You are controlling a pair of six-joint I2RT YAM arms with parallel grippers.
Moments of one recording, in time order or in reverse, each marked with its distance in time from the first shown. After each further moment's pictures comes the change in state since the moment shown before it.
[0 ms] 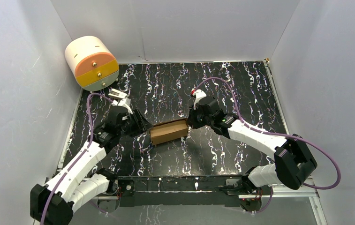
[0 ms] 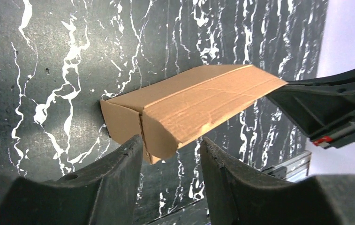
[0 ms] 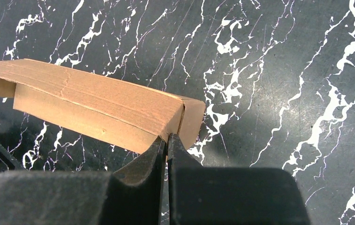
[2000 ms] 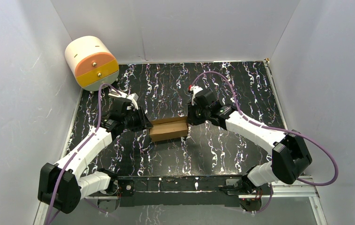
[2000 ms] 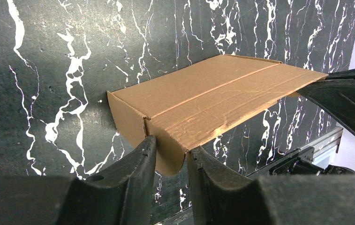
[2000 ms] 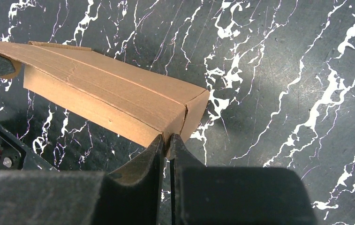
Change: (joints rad) left arm 0.059 0.187 0.100 -0.023 0.117 0.161; right arm -0.011 0.065 0.183 -0.247 -0.027 0.002
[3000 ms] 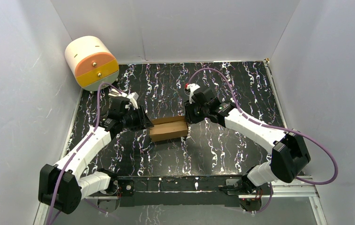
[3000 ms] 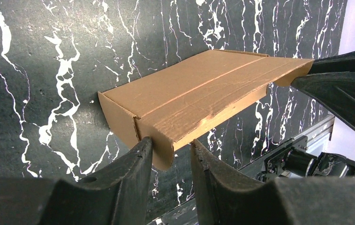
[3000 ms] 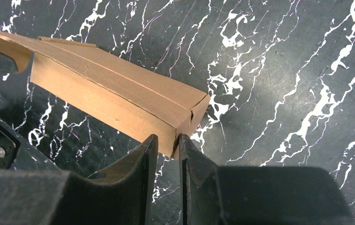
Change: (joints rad) left arm 0.026 -0.004 0.018 -0.018 0.072 0.042; right arm 0.006 0.019 0.071 -0.056 -0.014 -0.096
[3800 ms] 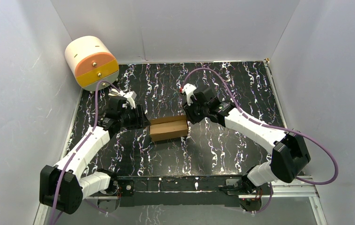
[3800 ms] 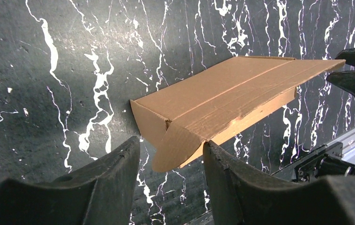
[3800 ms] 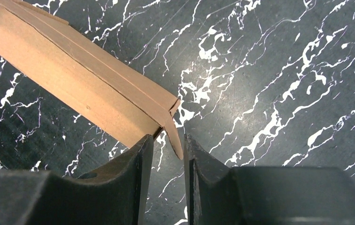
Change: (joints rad) left arm 0.053 0.000 0.006 -0.007 -0.043 0.131; right arm 0.000 0.000 0.021 -0.013 0.034 -0.285
